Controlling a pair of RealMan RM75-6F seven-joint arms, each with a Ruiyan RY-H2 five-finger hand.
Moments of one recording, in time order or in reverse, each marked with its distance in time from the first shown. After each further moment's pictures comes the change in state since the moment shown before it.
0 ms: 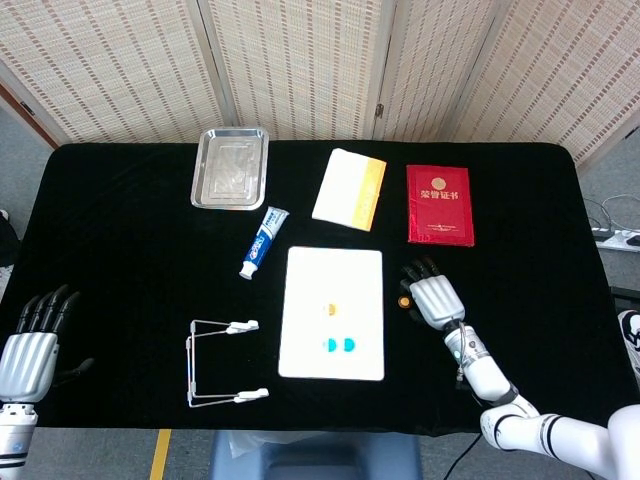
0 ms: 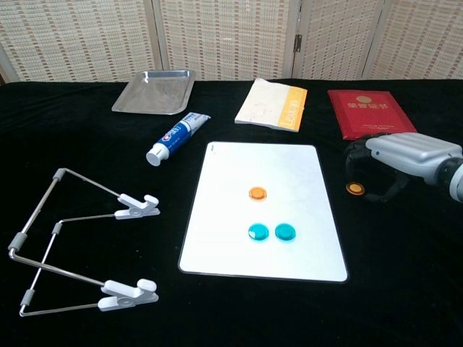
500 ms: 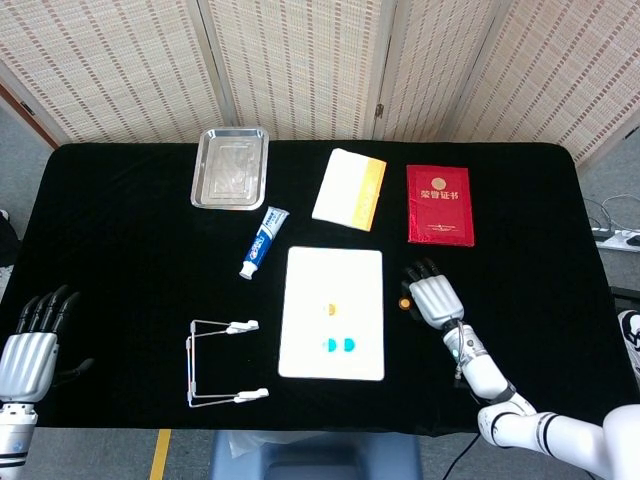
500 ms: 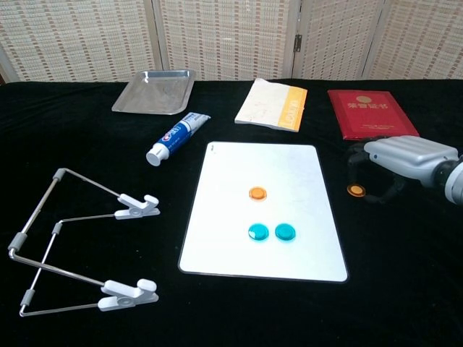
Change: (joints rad) left arm 0.000 -0.003 0.001 0.007 -0.005 -0.004 -0.004; right arm 0.002 -0.022 0.012 0.034 0.013 -0.027 -0.018
